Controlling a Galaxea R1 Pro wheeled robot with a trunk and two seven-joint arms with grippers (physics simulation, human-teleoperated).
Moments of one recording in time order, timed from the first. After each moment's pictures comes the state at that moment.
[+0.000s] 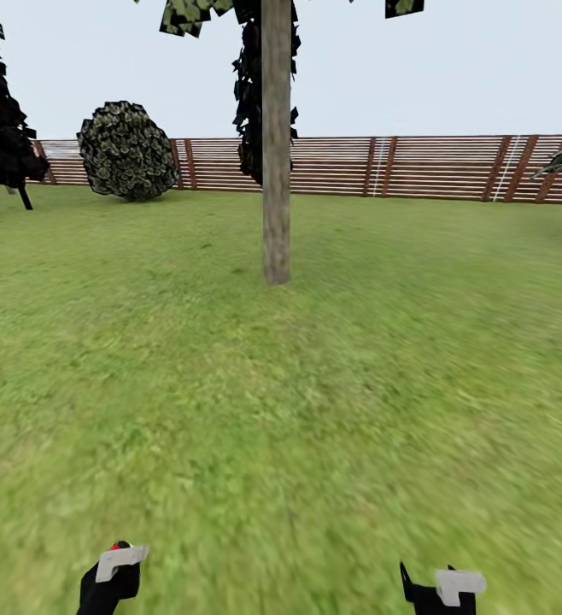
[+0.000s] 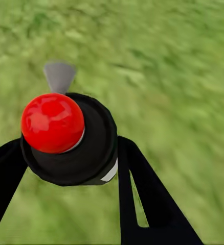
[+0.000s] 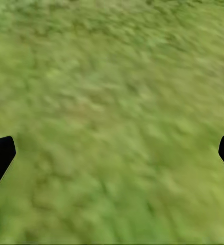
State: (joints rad) left arm -0.34 0.13 0.11 -0.31 0.03 -0.43 -0.05; right arm -0.15 -0.08 -0.08 -0.59 0.00 -0.42 0.00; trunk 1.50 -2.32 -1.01
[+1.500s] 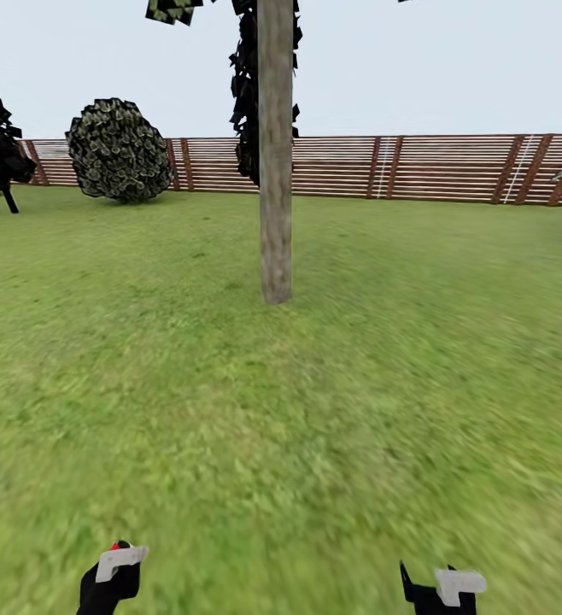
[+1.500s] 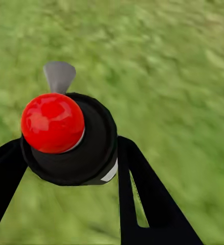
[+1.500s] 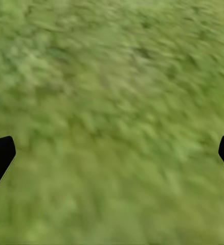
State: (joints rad) left arm -0.34 0.13 0.11 -0.31 0.03 -0.43 -0.05; right arm -0.15 -0.08 -0.08 -0.59 0.00 -0.42 0.00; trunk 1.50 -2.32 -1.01
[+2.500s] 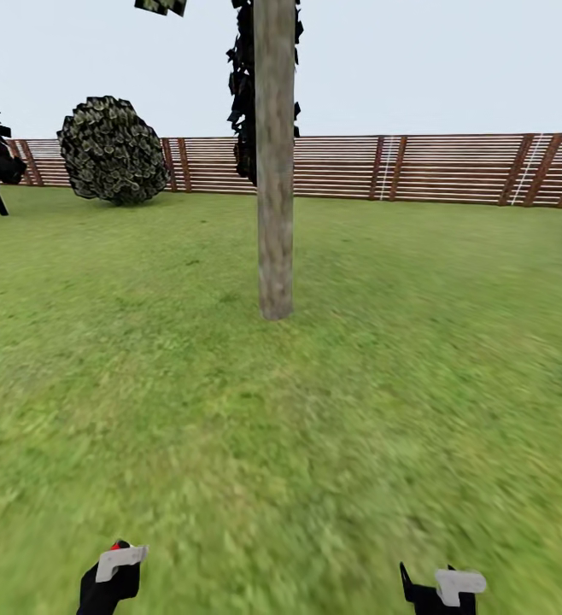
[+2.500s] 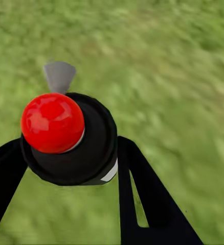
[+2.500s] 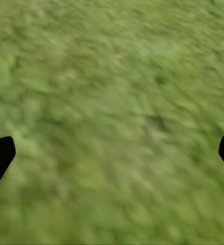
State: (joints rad) left arm -0.34 0.13 0.11 -0.31 0.03 -0.43 -0.05; right arm -0.15 -0.08 -0.08 -0.59 0.00 -0.42 0.00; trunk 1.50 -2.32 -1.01
